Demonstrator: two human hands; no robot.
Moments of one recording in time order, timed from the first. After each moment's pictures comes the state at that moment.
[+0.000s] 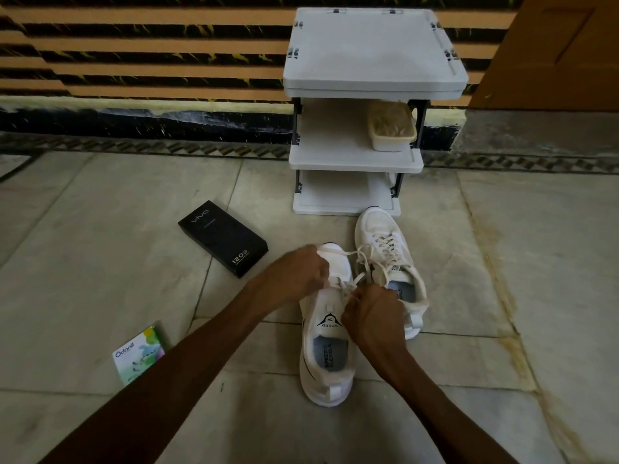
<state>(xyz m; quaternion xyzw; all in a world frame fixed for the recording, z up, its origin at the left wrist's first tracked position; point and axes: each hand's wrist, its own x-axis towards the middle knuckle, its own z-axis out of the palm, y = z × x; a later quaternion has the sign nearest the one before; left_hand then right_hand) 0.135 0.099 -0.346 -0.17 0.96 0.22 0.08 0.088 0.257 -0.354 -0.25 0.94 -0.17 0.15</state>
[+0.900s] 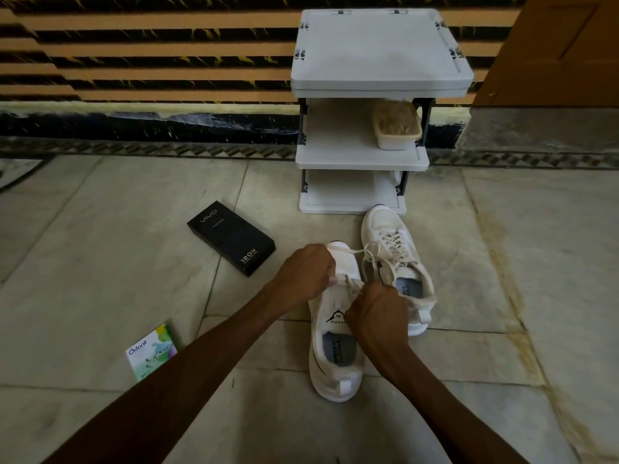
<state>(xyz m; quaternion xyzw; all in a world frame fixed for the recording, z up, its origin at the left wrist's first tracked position) 0.132 0.108 -0.353 -0.24 0.94 0.23 0.05 0.098 0.251 -0.355 -0.24 0.95 -0.14 0.14</state>
